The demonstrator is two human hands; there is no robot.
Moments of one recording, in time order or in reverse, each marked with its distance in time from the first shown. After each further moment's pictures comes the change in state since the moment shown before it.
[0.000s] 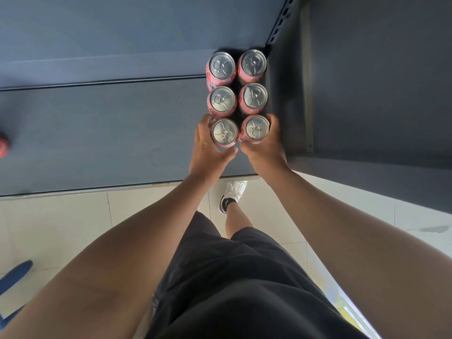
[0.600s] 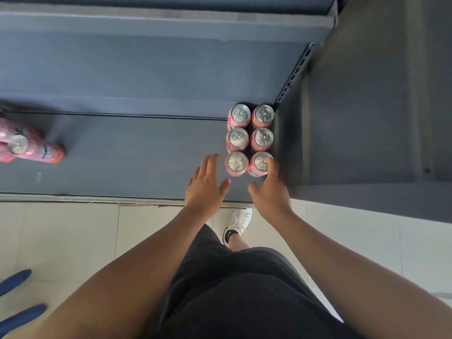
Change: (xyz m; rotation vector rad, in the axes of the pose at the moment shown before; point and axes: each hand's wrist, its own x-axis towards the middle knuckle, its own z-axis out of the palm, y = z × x) left_hand -0.049 0.041 -0.056 0.525 -0.101 -0.036; right_hand -0.066 -0.025 -0.029 -0.366 -0.114 -0.165
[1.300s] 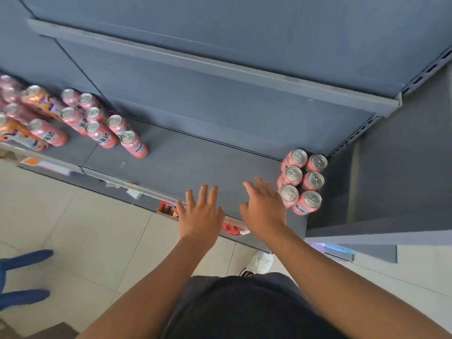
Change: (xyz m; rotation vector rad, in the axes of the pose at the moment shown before) left_hand -0.115 -0.072 -0.086 0.494 0.138 -0.276; right_hand -0.074 -0.115 0.059 -0.732 -0.084 -0.572
